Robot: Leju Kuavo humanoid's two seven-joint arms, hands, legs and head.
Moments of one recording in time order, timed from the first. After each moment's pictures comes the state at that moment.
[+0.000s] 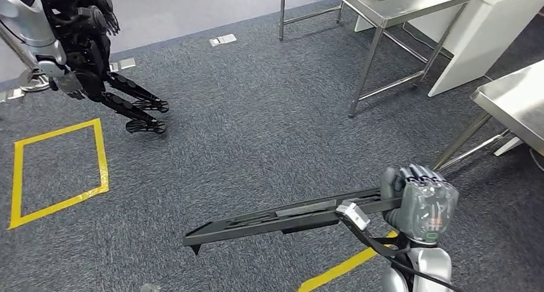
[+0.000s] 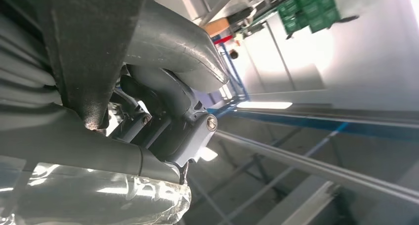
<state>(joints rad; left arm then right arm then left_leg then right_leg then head) -0.11 -0.15 0.84 -0.21 -0.71 0.41 -0.51 -0.04 -0.05 0.21 -1.67 1.39 -0.66 -0.04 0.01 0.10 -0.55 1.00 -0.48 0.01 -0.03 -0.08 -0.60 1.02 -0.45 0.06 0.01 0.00</state>
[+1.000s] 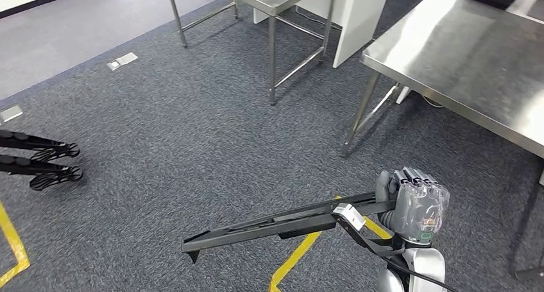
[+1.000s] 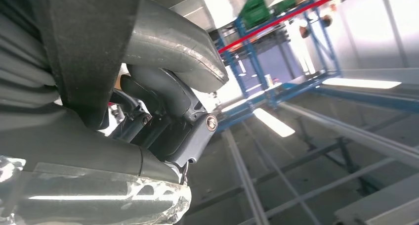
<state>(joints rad) -0.10 -0.15 0.85 -0.21 -0.73 0.42 -0.51 -0.03 -0.03 0.21 -1.63 1.37 -0.66 -0.06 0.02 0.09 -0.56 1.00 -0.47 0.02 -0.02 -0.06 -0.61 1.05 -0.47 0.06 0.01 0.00</state>
